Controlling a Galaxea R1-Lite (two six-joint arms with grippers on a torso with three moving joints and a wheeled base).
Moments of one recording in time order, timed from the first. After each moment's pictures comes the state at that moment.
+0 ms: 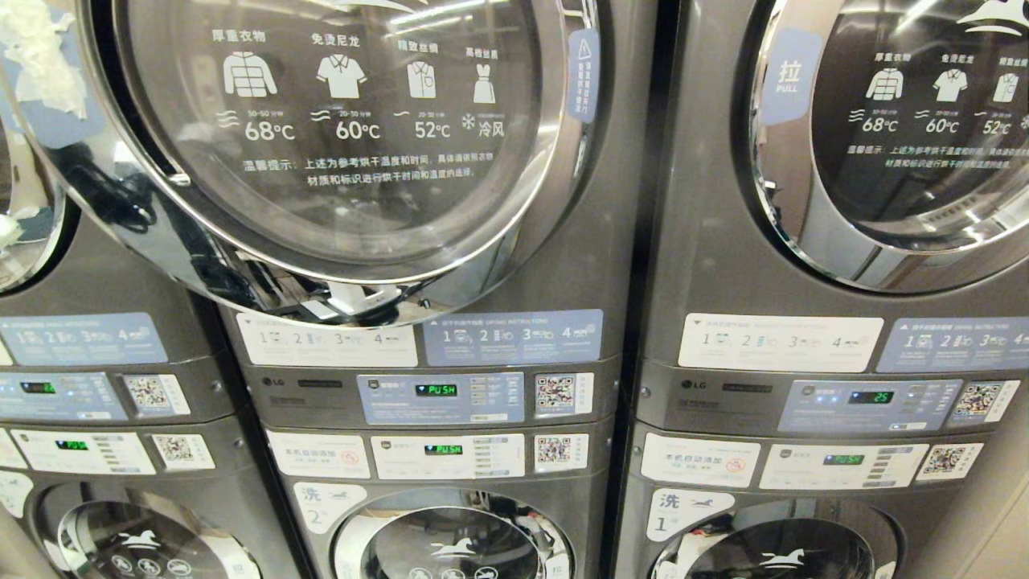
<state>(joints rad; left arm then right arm) 0.51 1.34 -0.69 -0.82 -0.59 -0.57 0.00 0.00 0.00 0.00 0.00 0.01</state>
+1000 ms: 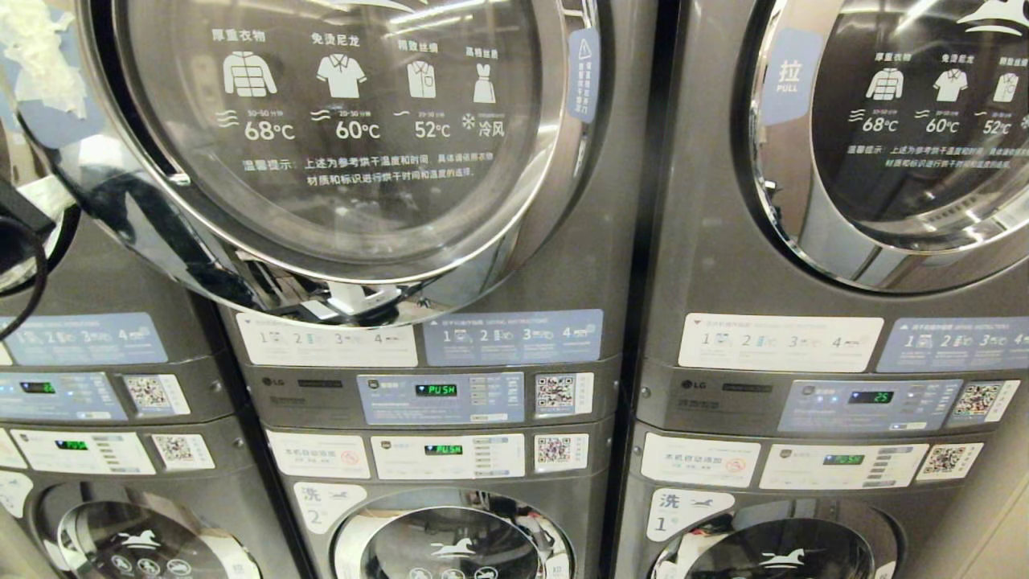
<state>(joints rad) 0.42 1.66 -0.92 -1.09 -0.72 -0.56 0.00 0.00 0.00 0.00 0.00 0.01</state>
